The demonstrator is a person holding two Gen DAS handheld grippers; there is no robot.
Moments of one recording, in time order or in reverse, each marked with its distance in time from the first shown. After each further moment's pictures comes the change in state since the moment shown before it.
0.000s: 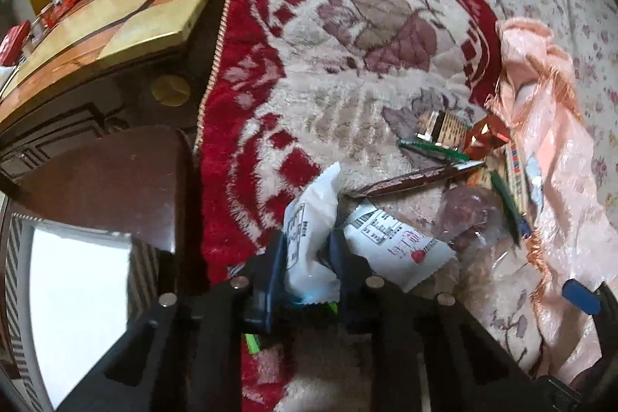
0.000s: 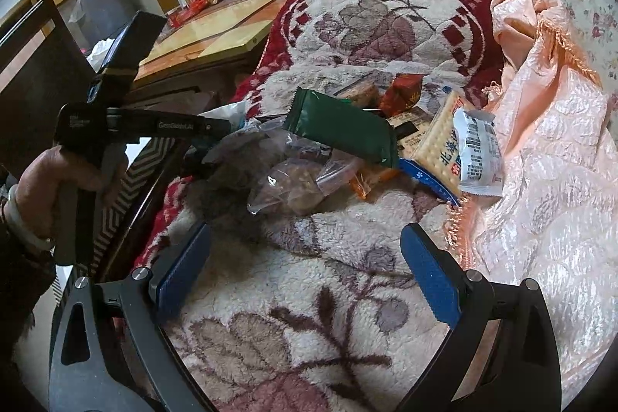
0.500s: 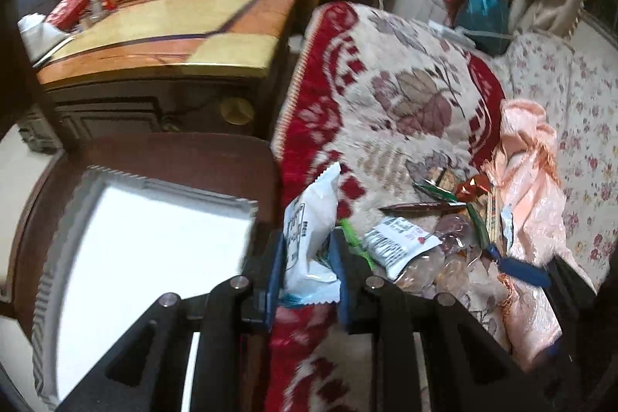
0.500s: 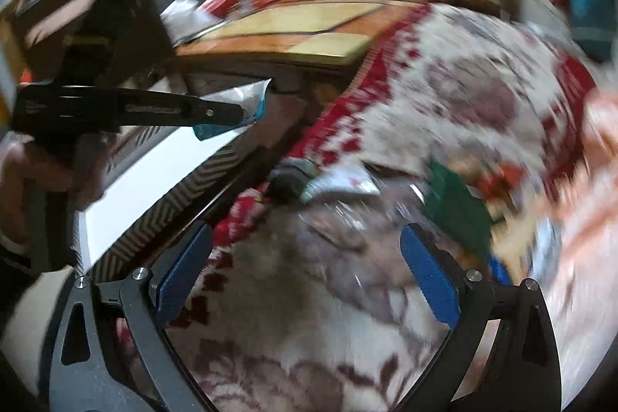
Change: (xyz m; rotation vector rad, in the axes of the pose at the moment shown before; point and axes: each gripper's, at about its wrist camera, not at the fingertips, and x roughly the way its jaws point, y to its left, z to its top) left arm -0.100 0.058 -0.039 -0.193 -0.172 0.034; right arm 0.020 0.083 0.041 -0.348 0.002 0.165
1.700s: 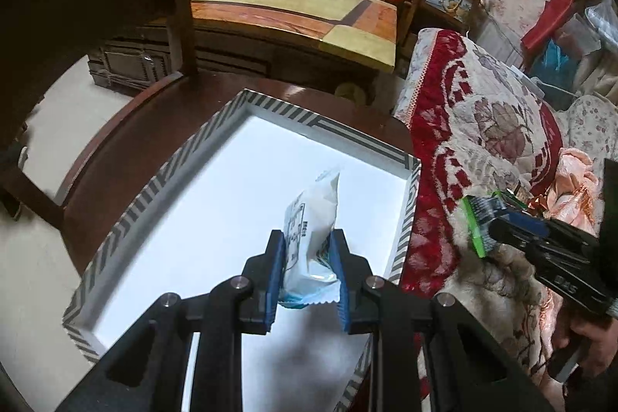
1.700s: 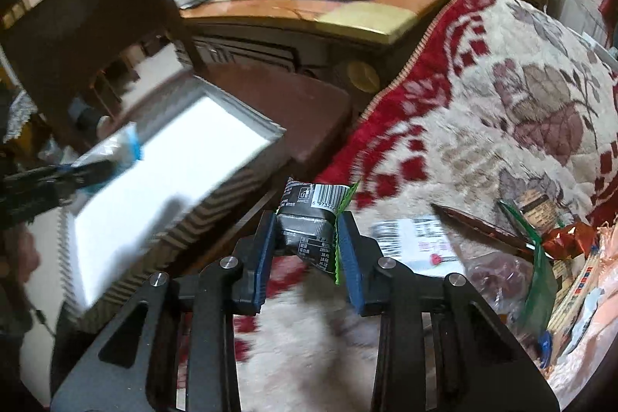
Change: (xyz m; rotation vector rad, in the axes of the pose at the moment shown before) left arm -0.037 0.114 -0.068 -0.231 -0.020 0.156; right arm 0.073 0.034 0.052 -0.008 0.120 0.047
